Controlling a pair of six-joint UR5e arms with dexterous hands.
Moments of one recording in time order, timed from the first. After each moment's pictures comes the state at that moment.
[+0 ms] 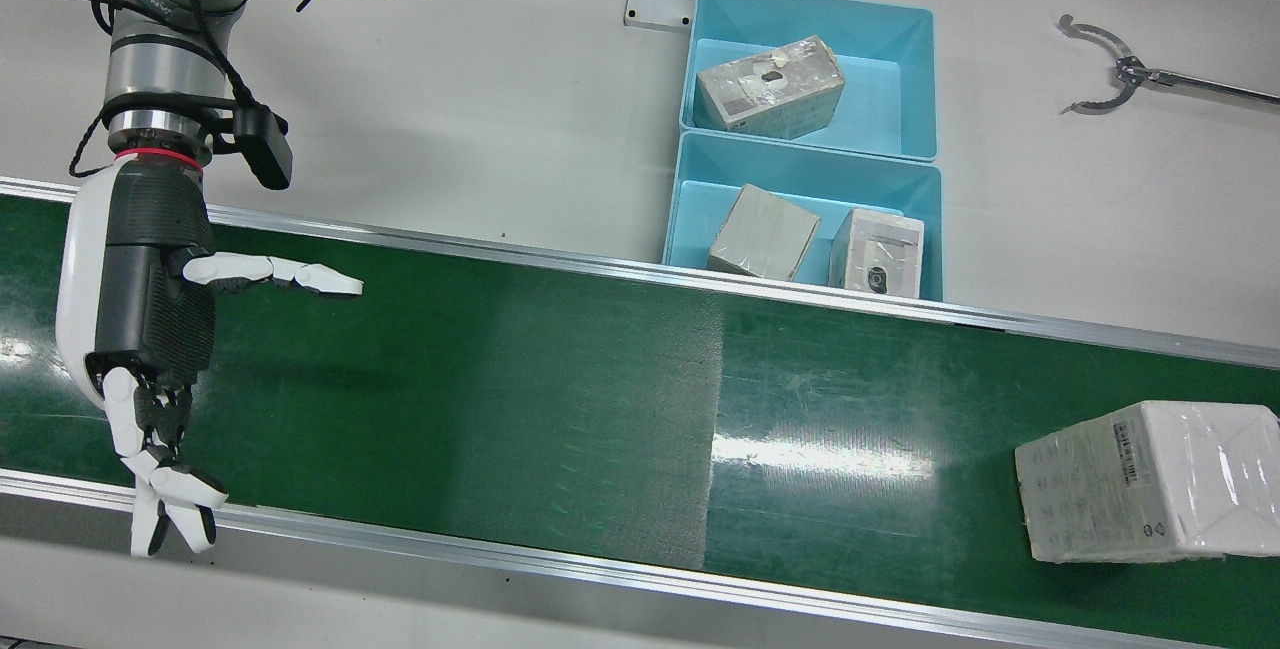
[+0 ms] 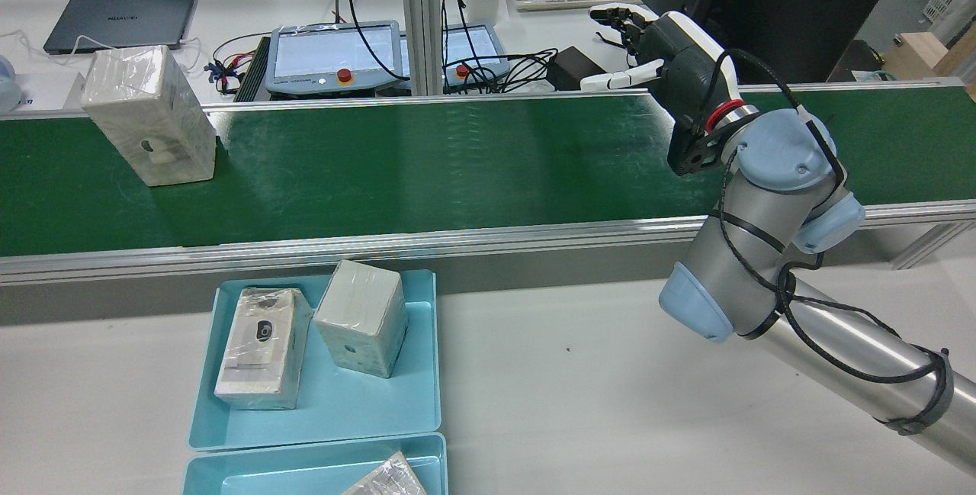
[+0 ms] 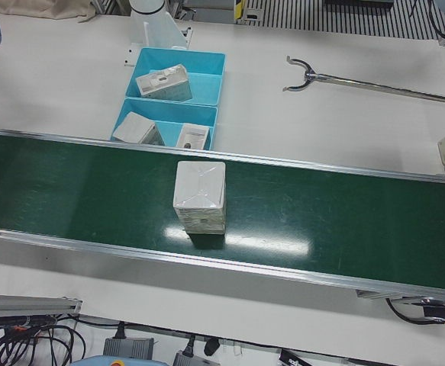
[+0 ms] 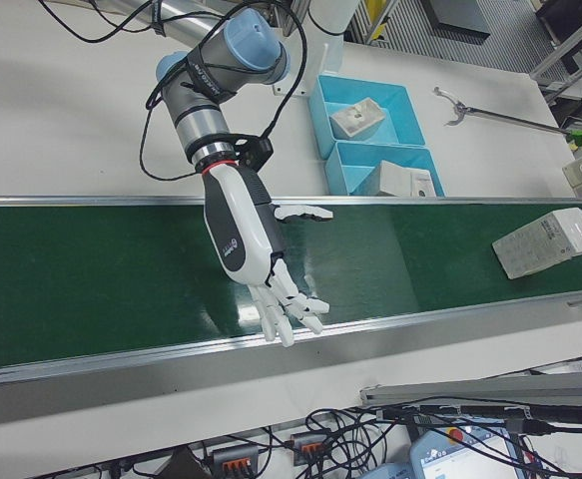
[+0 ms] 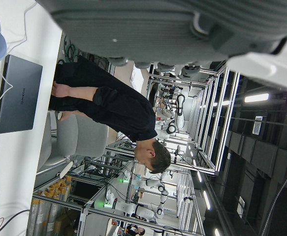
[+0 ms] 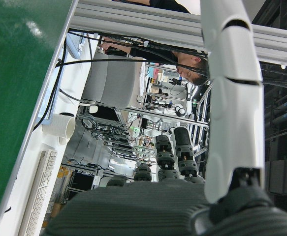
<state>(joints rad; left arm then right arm) -1.87 -1.87 -1.72 0.51 1.97 -0.16 0.92 -1.00 1.73 -3.69 -1.14 -0.27</state>
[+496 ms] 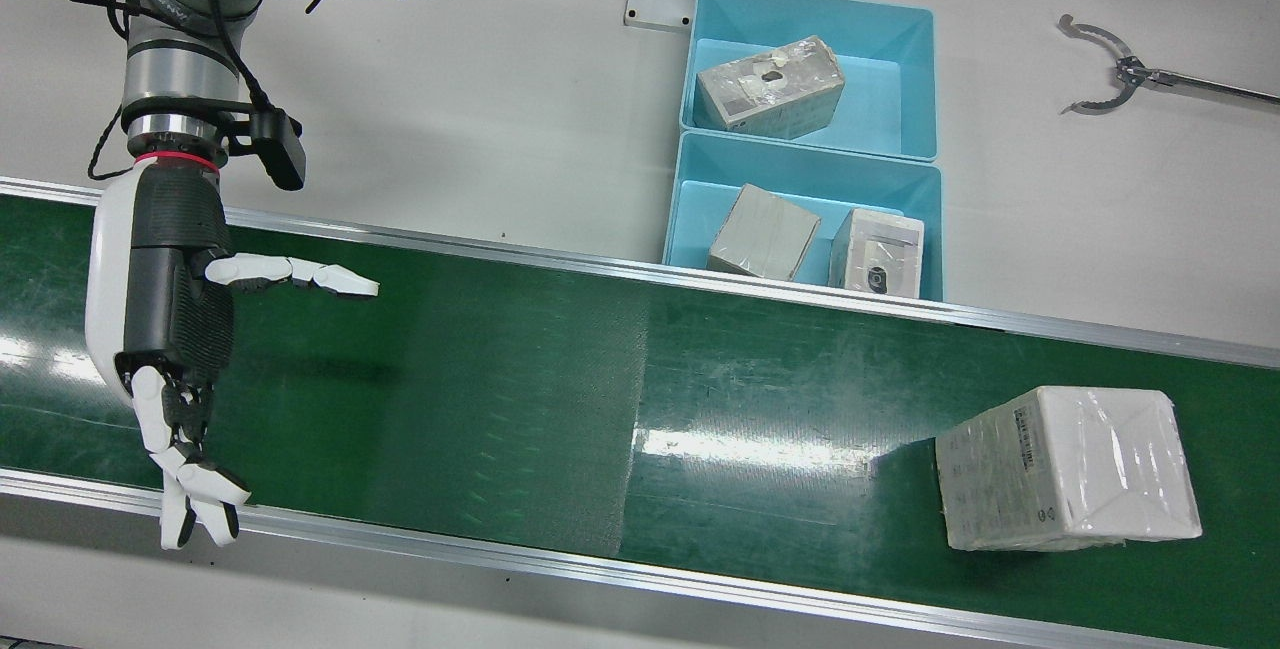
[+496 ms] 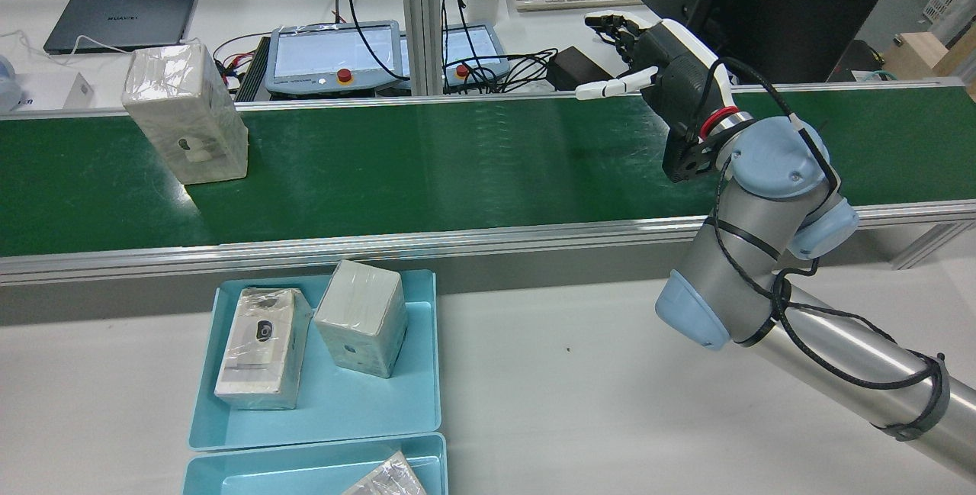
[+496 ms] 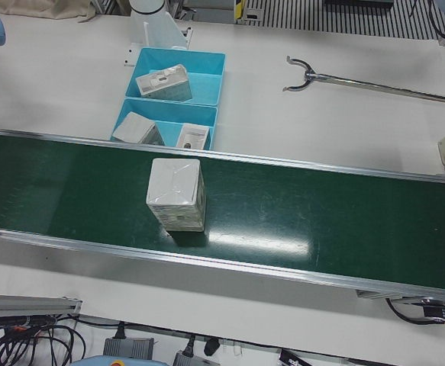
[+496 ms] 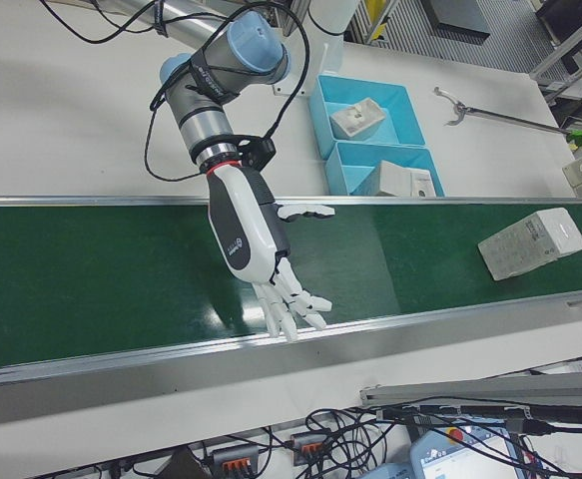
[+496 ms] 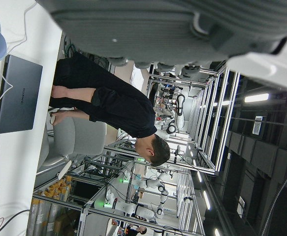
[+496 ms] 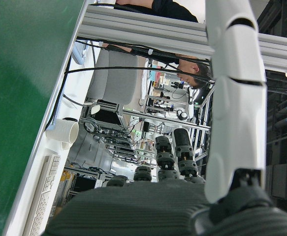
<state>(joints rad) -1.87 -1.87 -1.72 0.51 1.97 -0.16 0.90 -1.00 1.73 -3.68 -1.14 -0.27</state>
